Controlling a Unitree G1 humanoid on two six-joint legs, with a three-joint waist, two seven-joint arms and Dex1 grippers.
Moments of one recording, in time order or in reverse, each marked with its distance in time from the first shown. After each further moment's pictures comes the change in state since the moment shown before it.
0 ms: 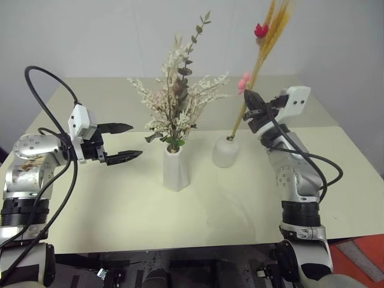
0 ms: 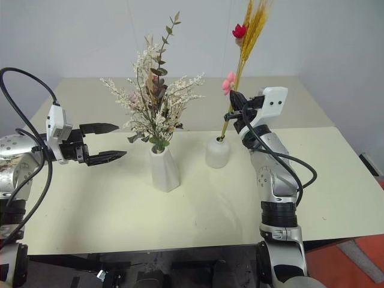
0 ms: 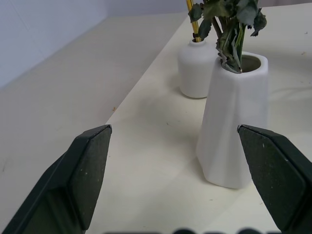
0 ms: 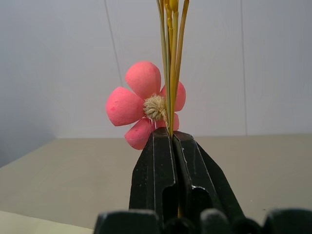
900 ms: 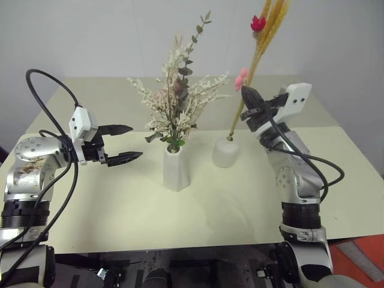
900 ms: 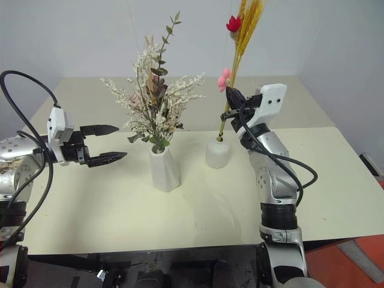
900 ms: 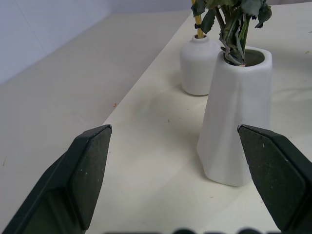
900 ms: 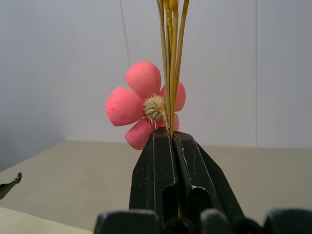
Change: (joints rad) left arm 0.011 -0.003 0.000 0.000 0.000 -0.002 0.015; right arm 0.010 -0.004 0.021 -0.071 -0.002 0.004 0.008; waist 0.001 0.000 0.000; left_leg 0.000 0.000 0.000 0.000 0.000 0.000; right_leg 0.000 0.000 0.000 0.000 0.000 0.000
